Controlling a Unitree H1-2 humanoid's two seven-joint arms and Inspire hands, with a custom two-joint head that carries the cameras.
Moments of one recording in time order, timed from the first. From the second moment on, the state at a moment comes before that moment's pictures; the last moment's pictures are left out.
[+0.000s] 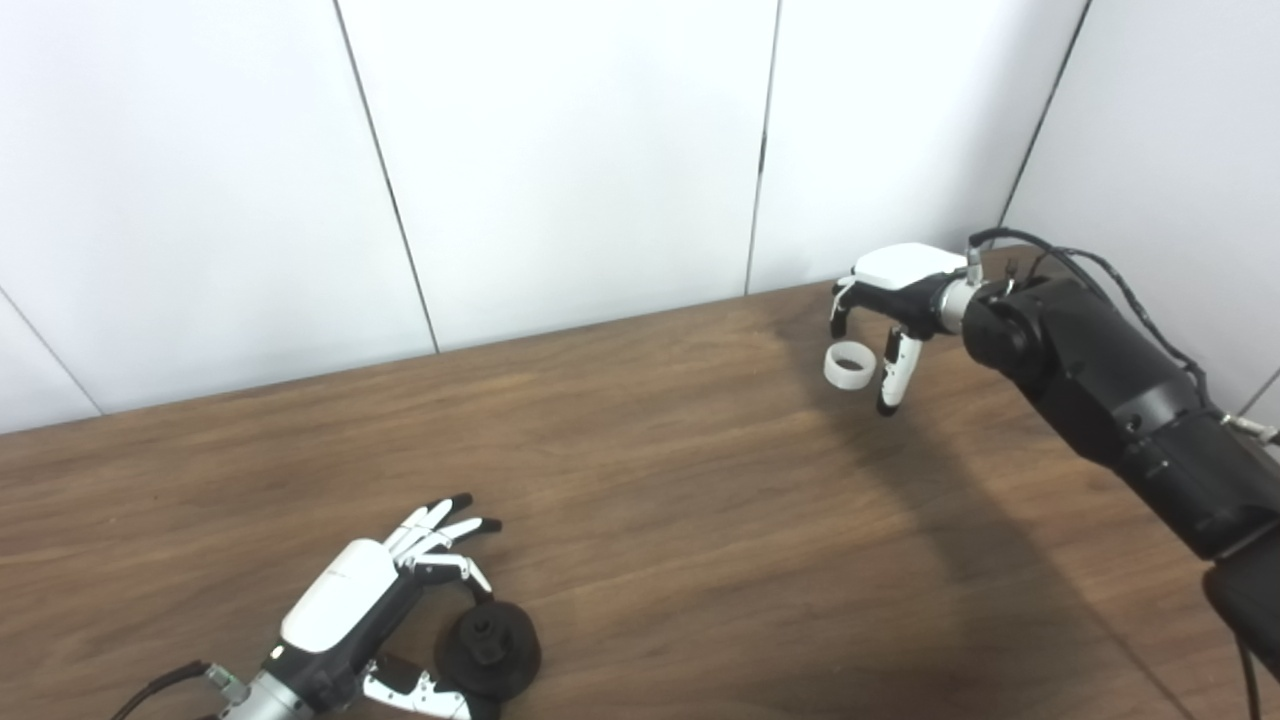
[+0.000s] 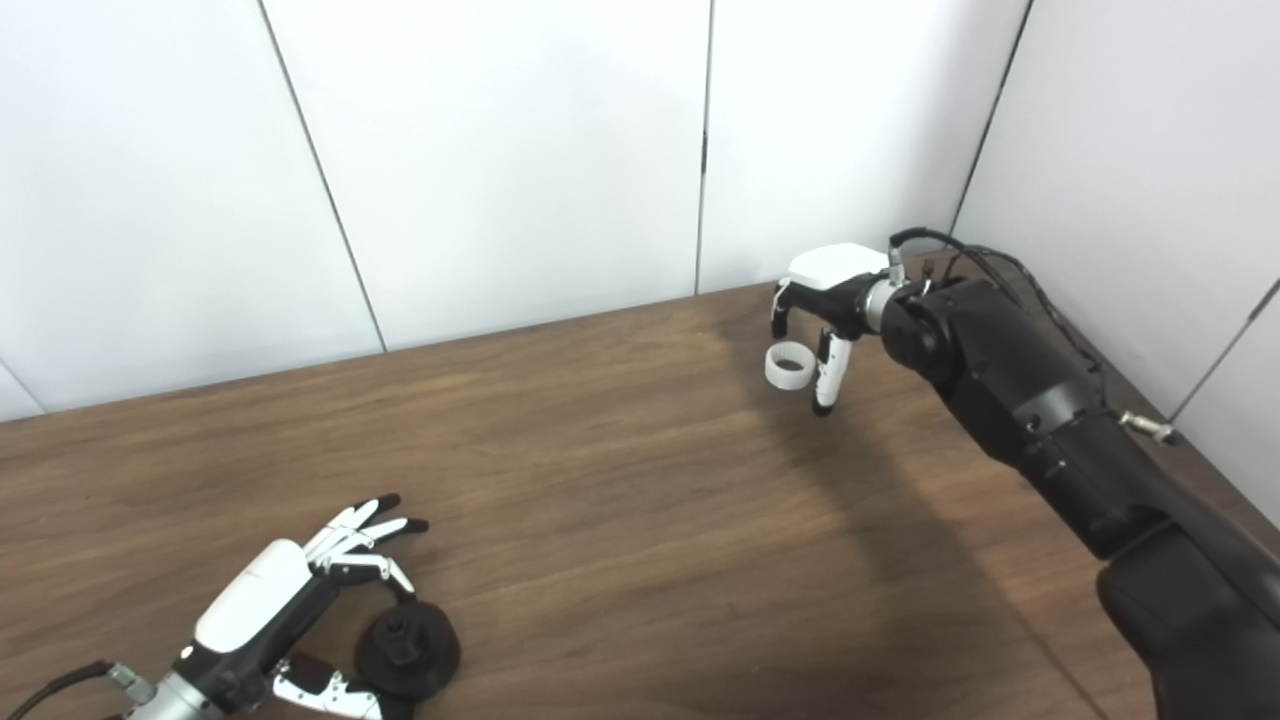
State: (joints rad) left arm -0.32 0.57 -0.64 0.22 0.46 -0.47 0.12; right arm -0.70 -0.73 0.38 0.38 -0.84 0.05 0.51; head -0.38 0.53
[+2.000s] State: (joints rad) left arm -0.28 0.57 -0.58 0.17 0.47 -0.47 0.06; right arm -0.71 -0.71 0.38 0.49 -0.83 -0.05 0.40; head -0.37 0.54
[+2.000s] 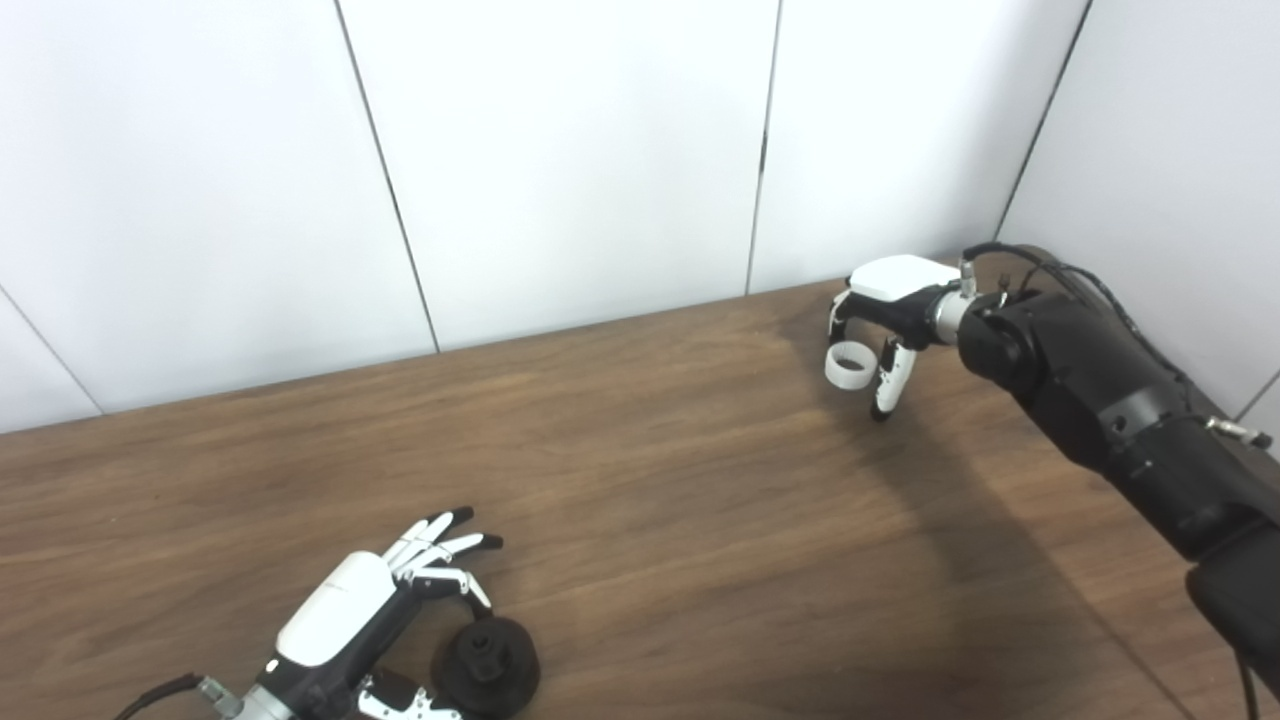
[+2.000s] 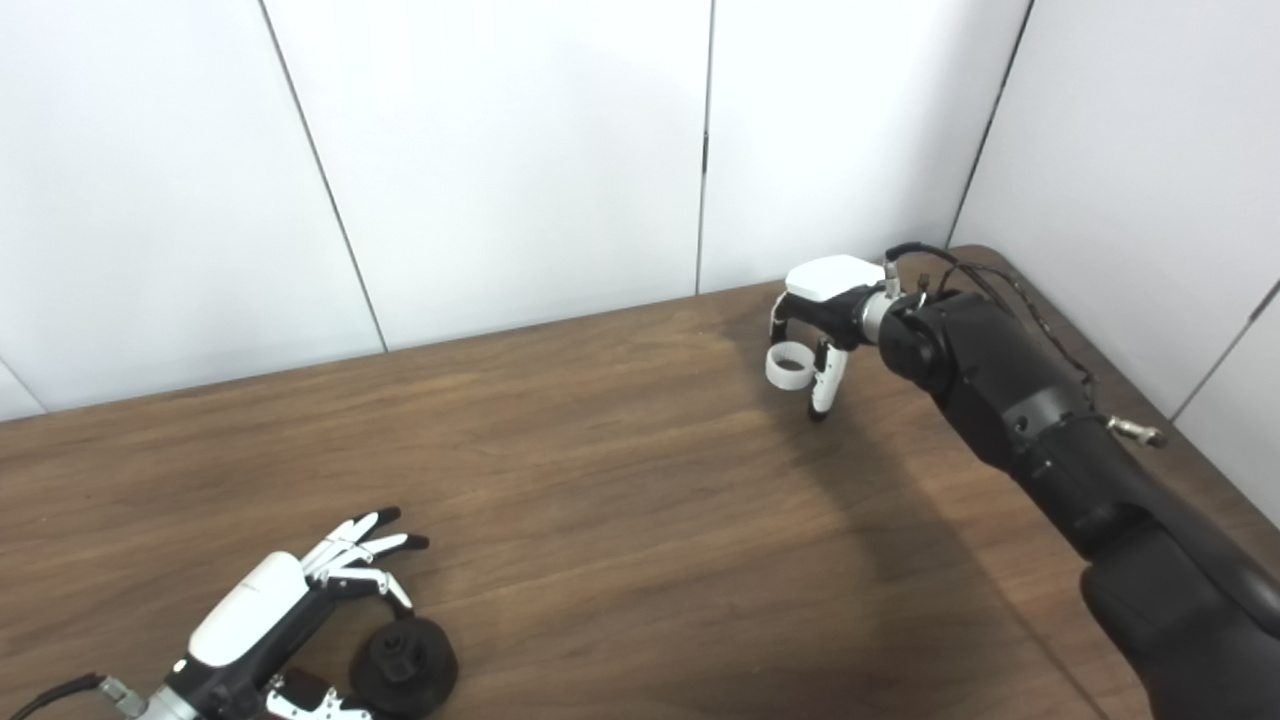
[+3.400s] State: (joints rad) left arm -0.28 0.56 -0.56 0.20 0.46 -0.48 0.05; right arm -0.69 -0.71 0.37 0.26 -0.83 -0.09 0.37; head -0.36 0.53
